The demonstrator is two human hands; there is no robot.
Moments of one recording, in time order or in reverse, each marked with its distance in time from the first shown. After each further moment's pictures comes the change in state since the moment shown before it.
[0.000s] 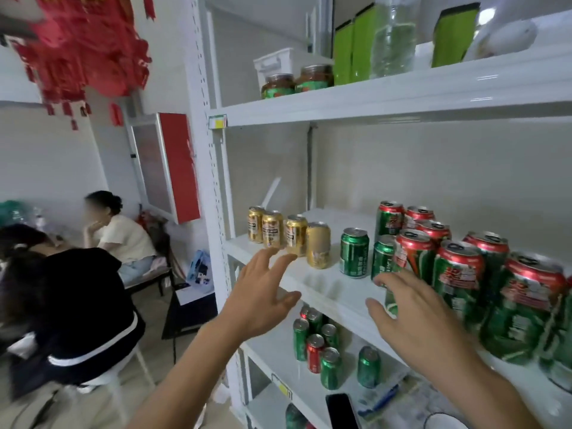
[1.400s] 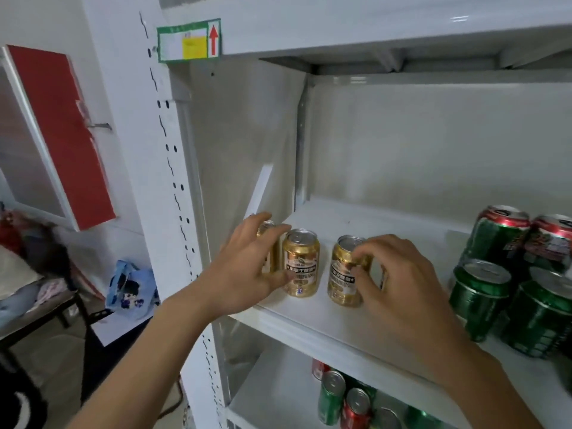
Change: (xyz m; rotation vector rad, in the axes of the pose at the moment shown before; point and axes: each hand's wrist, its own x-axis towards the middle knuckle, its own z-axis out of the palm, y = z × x) left_hand 0.268 -0.250 0.020 -0.220 -0.170 0.338; right_hand 0.254 -0.098 0.186 0.027 0.274 -0.026
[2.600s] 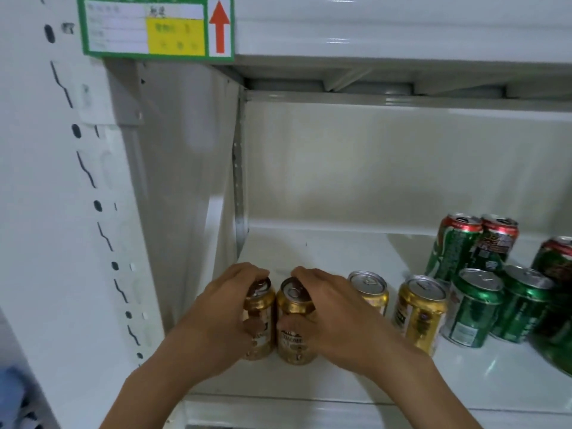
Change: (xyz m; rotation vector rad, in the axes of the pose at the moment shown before) left_hand 0.074 -0.090 0.000 -0.263 -0.151 0.225; right_hand 0.080 -0.065 0.090 -0.163 -0.342 0.299
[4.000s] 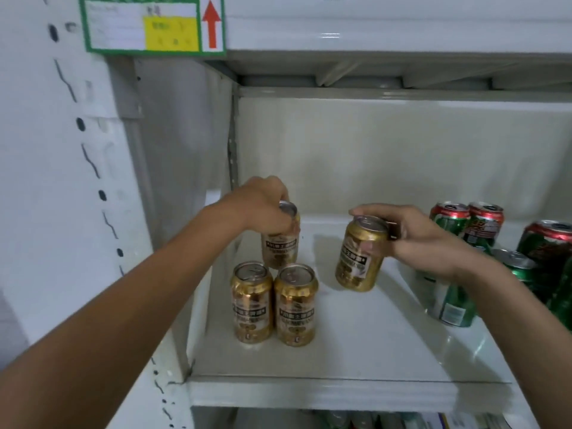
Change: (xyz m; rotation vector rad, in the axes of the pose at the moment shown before) left_hand 0.118 0.069 -0.055 0.262 -0.169 -0.056; right_hand -0.005 0.076 -0.098 0.446 0.087 0.193
